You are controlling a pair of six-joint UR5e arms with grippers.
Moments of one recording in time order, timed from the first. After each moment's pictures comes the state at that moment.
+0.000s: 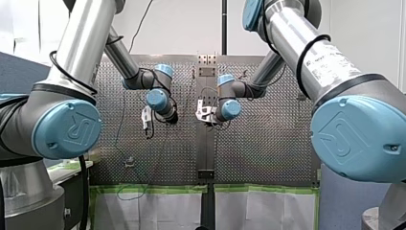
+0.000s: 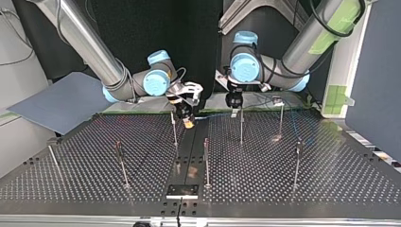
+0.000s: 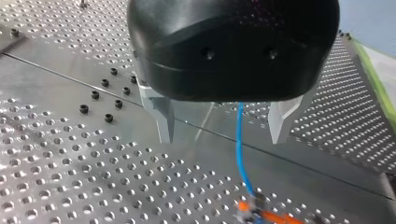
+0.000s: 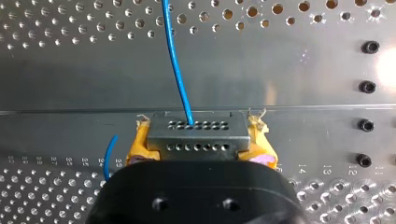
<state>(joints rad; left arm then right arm) -0.29 -1.91 -1.85 -2.81 -1.75 -1.82 2.23 -0.84 1.31 -0.26 1.50 1.70</state>
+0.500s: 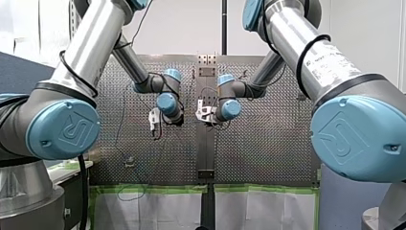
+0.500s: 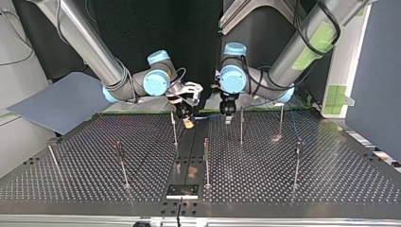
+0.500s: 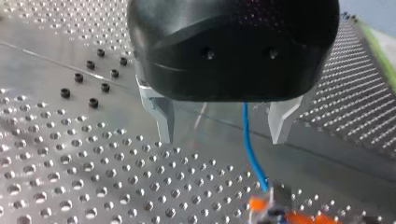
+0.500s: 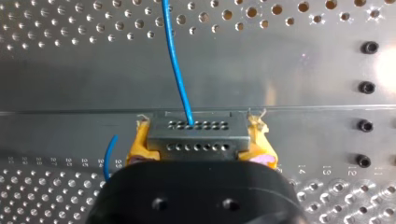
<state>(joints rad) -0.33 -2.02 -1.72 -2.82 -1.81 -1.82 2.23 -0.84 1.31 -0.27 1.50 1.70</state>
